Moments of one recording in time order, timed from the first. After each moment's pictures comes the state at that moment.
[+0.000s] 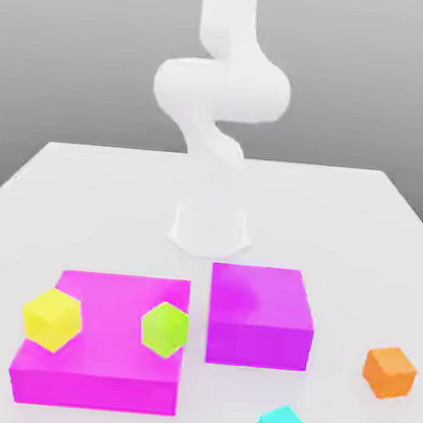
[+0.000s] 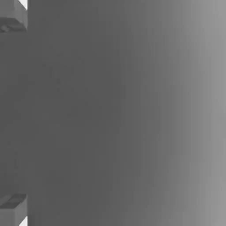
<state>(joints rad) 0.02 -0.71 0.00 -2.31 0.00 2.33 0.77</state>
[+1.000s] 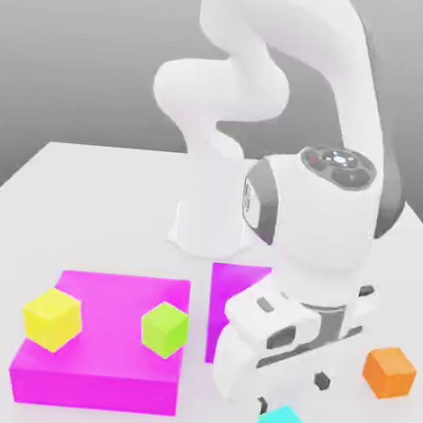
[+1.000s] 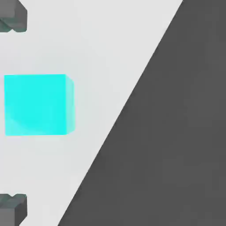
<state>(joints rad) 0.18 0.39 0.04 -2.37 -0.04 2.76 0.52</state>
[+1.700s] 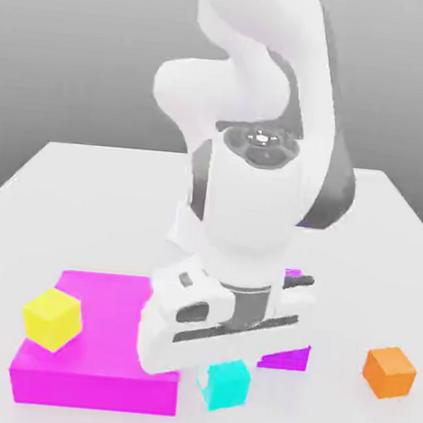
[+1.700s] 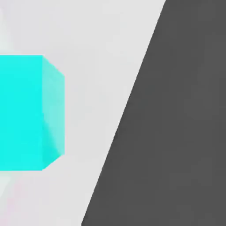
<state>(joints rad) 0.03 0.11 -0.12 -2.46 -0.04 2.58 0.54</state>
